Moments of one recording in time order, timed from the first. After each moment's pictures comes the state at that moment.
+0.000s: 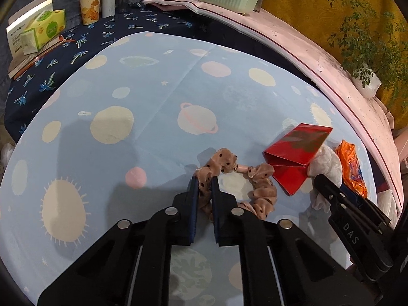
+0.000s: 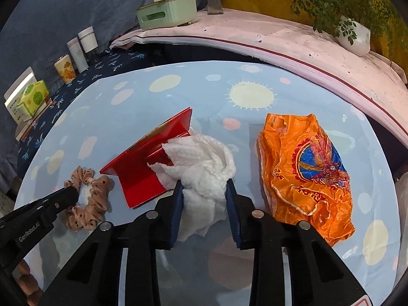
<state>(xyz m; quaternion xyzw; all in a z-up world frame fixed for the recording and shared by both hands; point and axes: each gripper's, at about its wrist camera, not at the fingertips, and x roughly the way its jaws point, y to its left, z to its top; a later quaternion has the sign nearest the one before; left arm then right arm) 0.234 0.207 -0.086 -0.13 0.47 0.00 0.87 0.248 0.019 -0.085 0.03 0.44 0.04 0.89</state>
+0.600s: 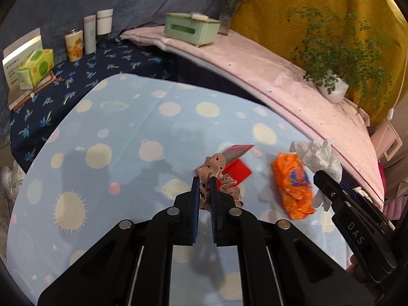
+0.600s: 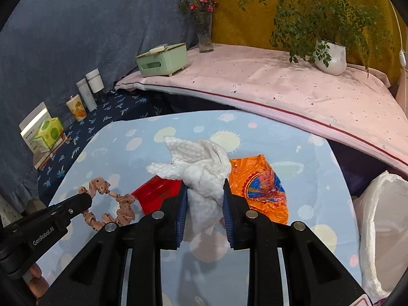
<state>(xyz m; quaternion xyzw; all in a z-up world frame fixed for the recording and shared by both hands) 0.196 0.152 0.001 -0.10 0.41 -0.05 0.91 0.197 -0.029 0.003 0.07 0.36 0.03 0.93</state>
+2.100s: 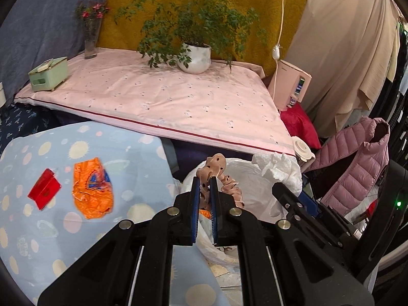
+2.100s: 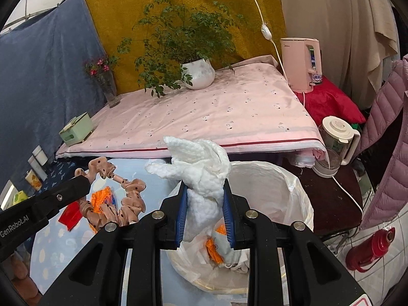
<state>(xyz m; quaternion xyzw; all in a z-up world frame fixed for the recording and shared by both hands) 0.113 -0.156 0.070 0.01 0.37 -0.28 0.88 0.044 -0.307 0.037 0.18 0.29 -0.15 0.93</state>
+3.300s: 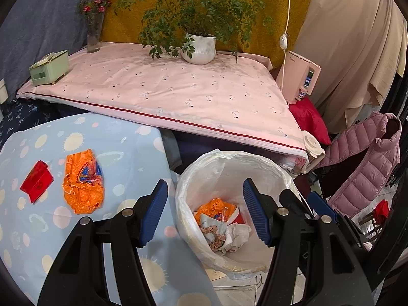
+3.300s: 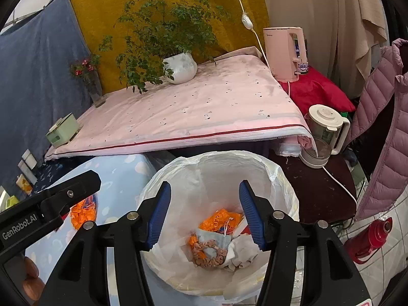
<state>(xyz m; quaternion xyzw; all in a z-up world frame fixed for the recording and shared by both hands) 0.118 -0.177 0.046 0.01 0.39 -0.25 0.89 0.039 -0.327 0.012 0.19 0.30 -0.18 0.92</state>
